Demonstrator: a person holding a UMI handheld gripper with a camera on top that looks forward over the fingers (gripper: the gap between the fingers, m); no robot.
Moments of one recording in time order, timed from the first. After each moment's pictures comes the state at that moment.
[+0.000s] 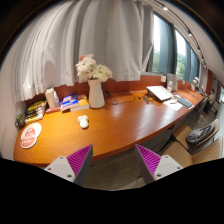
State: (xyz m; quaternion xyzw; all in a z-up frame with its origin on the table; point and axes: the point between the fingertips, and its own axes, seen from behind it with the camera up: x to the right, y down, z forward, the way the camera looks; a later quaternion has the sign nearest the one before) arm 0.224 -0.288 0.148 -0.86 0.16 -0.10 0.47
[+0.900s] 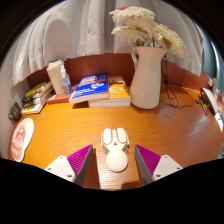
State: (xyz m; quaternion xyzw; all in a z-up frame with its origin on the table) arm 0.159 0.032 -0.008 -0.91 0.03 0.00 0.41
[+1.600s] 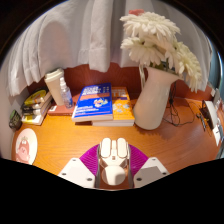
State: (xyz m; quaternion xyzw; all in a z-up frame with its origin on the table) arm 0.151 0.082 0.048 -0.92 0.01 -0.02 0.38
